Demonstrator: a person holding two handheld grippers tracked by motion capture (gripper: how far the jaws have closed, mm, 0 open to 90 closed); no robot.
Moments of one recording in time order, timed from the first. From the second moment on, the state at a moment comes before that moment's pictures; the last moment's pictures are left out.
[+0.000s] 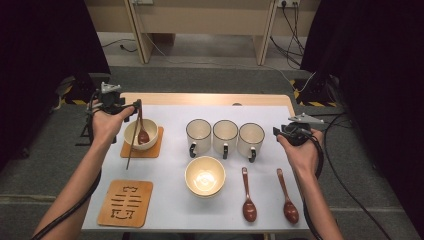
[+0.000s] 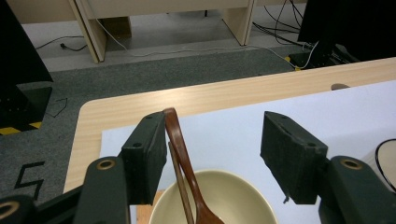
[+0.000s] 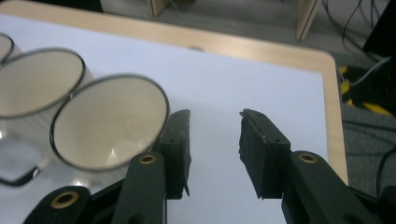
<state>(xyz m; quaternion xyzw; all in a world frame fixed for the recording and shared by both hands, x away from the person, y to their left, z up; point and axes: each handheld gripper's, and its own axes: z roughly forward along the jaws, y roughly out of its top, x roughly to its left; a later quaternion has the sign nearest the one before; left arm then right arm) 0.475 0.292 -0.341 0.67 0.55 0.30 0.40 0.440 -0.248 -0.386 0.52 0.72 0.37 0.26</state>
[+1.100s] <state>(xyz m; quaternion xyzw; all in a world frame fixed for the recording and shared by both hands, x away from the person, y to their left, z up) 0.371 0.321 -0.413 0.65 0.57 0.29 0.42 0.394 -0.293 -0.430 0.64 0.76 0.13 0.07</state>
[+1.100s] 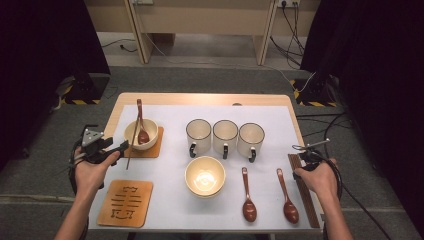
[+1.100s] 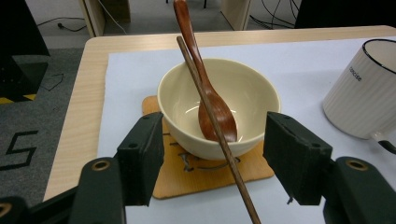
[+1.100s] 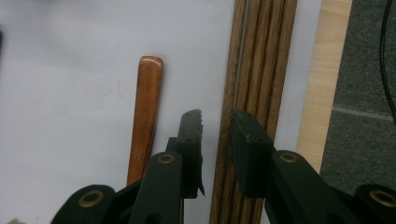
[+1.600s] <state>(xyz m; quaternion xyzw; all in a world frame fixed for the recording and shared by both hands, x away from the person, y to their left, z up) 0.365 0.322 -0.418 0.65 0.57 0.28 0.41 0.400 -0.294 -0.441 0.65 0.75 0.11 0.06</state>
